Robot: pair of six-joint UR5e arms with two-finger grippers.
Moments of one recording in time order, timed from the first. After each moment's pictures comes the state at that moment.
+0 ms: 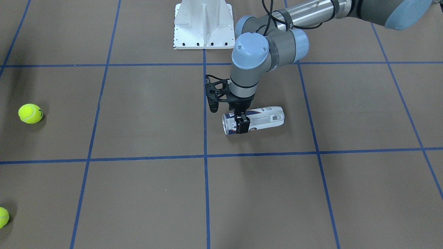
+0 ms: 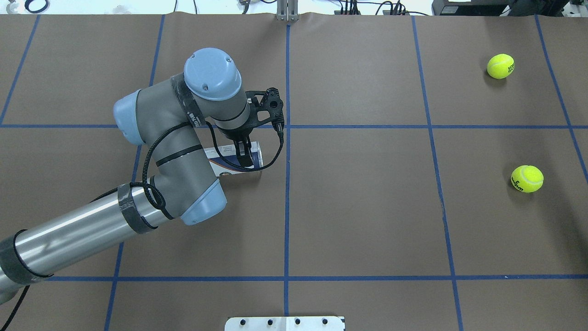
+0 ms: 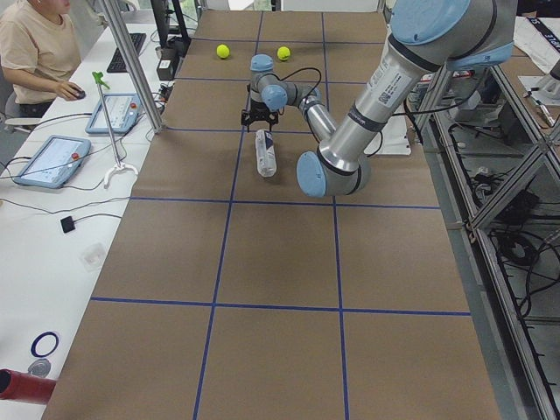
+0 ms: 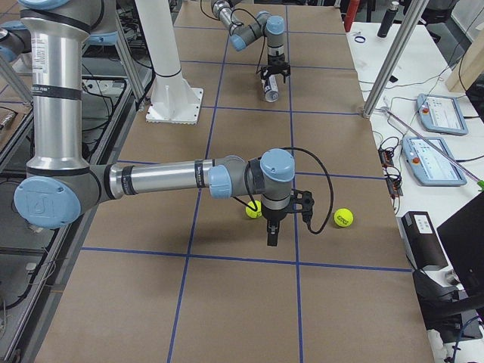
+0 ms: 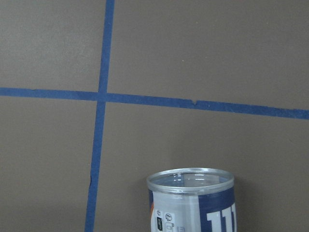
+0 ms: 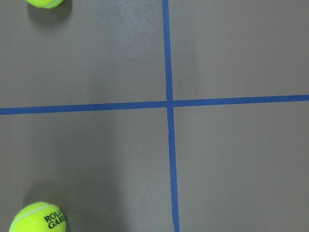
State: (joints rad) left arm -0.62 -2.35 -1.51 -1.63 -1.92 0.22; right arm 1.48 -1.63 1.76 -1.54 2.26 0.23
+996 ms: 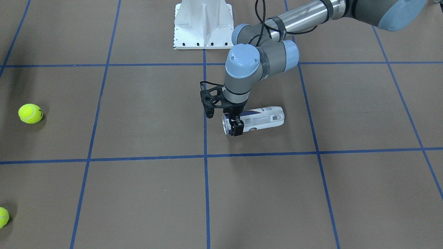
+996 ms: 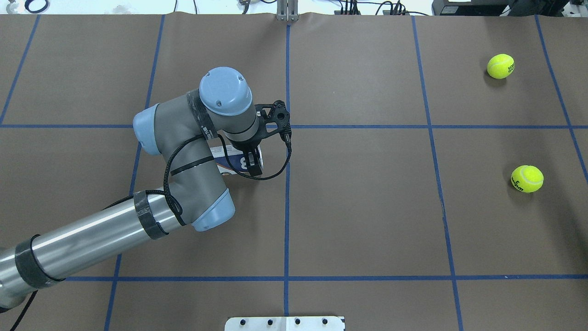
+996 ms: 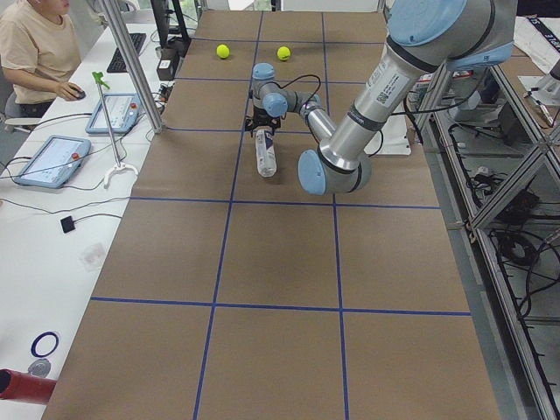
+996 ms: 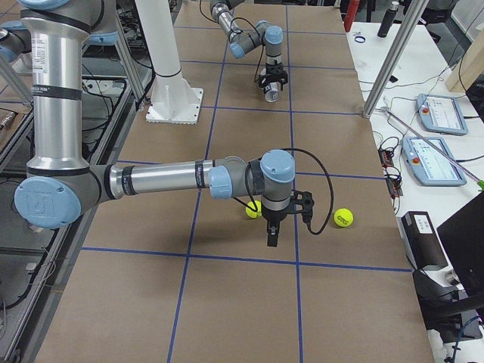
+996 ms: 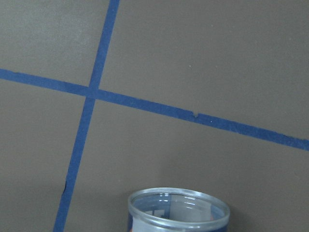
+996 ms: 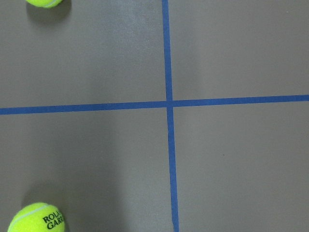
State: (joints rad) left arm -0.59 -2.37 -1.41 -1.72 -1.92 0.18; right arm 1.48 -1.63 1.75 -1.54 2.26 0.23
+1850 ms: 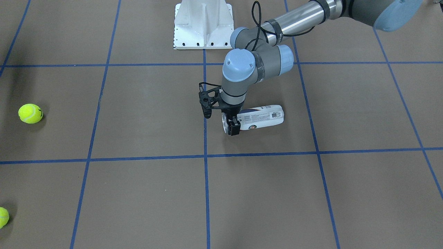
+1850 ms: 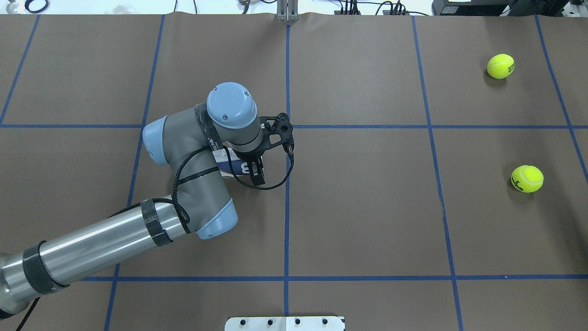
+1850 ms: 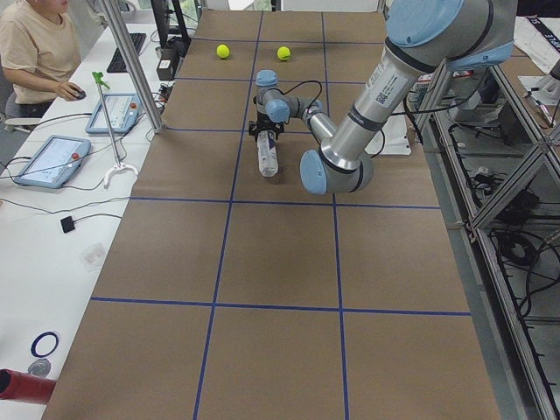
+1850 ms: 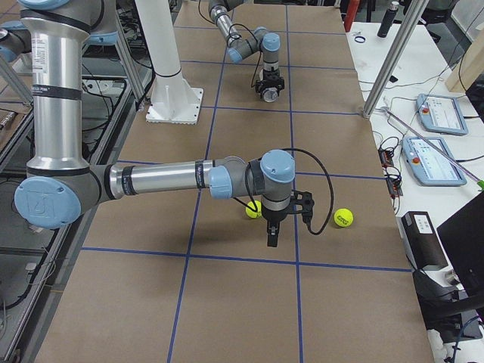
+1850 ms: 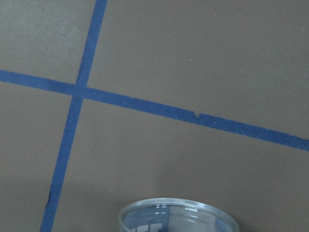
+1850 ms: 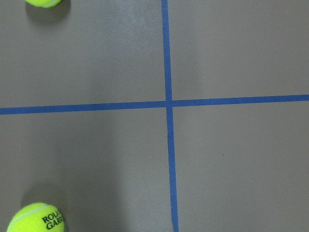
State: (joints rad) left arm -0.56 -2.37 -1.36 -1.77 -1.91 0.18; right arm 1.48 -1.63 1.75 -1.54 2.26 0.23
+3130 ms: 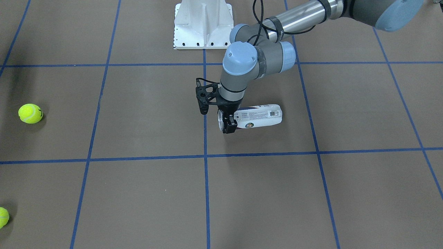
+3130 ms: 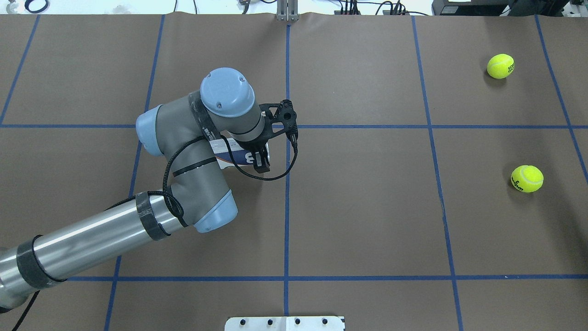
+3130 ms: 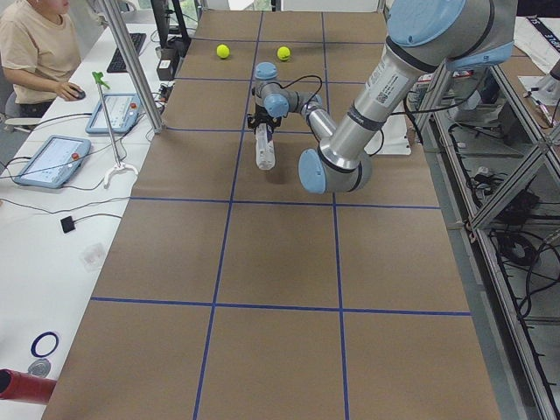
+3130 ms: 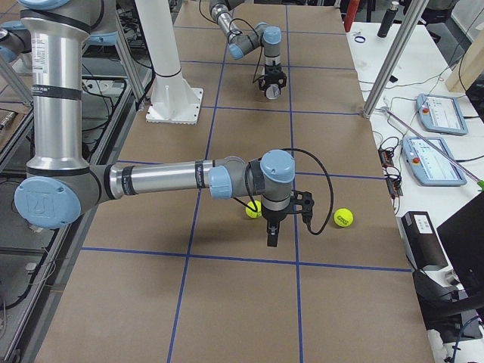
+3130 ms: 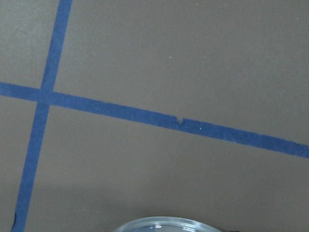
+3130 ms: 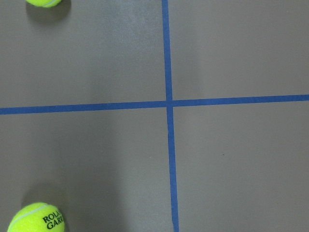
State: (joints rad) left arm -0.59 -2.38 -1.44 -1.78 -1.92 0.19; right arm 1.48 -1.63 1.75 -1.54 2.26 0.23
